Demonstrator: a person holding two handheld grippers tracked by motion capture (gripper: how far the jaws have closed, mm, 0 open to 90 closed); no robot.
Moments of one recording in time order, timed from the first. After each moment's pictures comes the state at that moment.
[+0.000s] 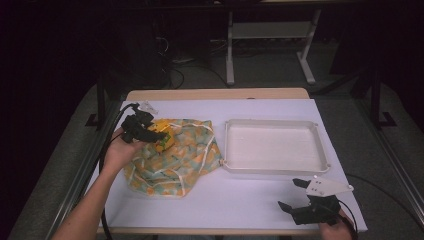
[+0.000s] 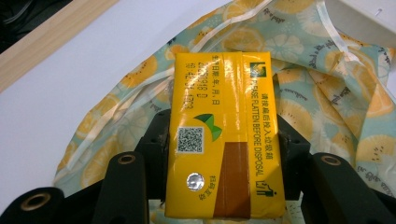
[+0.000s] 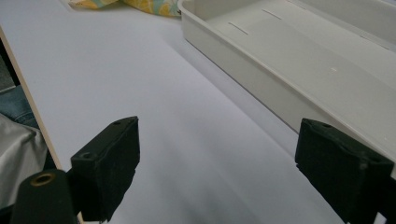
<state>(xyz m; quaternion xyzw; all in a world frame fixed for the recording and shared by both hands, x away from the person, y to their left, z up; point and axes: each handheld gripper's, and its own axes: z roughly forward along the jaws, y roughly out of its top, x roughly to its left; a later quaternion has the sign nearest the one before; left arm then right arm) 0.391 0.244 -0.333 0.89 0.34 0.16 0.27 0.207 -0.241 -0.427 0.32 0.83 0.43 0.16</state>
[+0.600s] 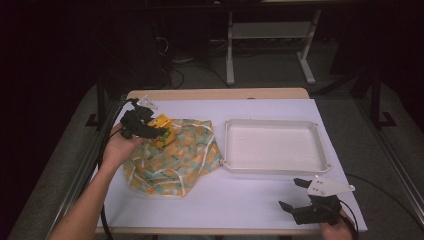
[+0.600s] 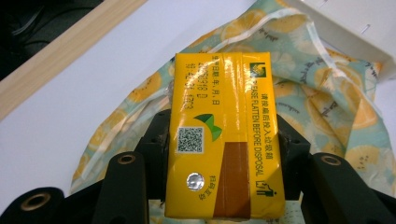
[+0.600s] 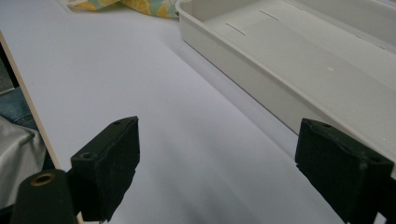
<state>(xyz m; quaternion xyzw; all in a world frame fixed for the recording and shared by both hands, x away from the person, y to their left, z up) 0.390 0.239 -0.313 0.89 0.33 0.18 0.28 0.207 -0.243 -0.427 0.33 0.83 0.43 0.16</state>
